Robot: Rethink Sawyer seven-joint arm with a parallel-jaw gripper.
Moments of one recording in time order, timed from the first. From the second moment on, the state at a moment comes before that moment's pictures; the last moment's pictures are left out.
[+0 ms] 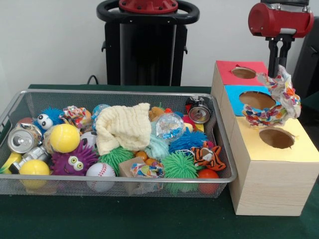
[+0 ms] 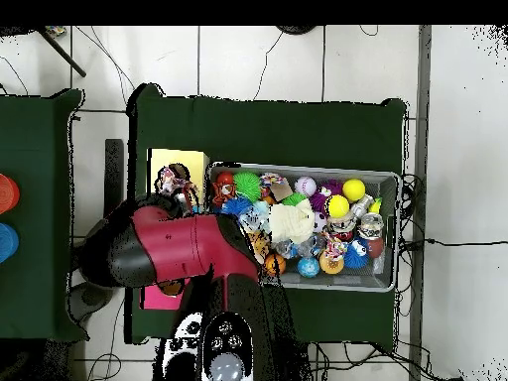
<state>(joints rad) 0.04 -0.86 0.02 1.69 -0.14 0.39 1.57</state>
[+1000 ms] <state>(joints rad) 0.04 -0.87 -0.01 1.69 -0.14 0.40 1.57</state>
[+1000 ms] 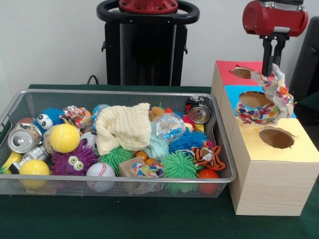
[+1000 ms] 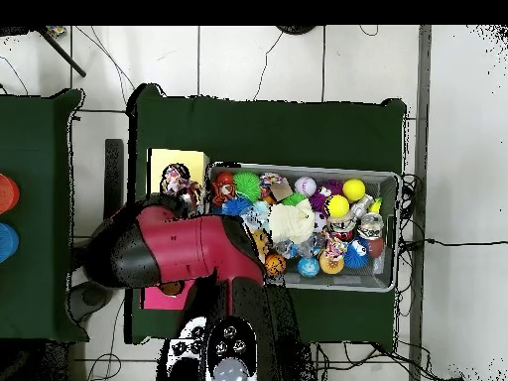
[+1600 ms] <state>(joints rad) 0.07 -0.88 -0.01 1.69 -0.13 0.43 1.57</state>
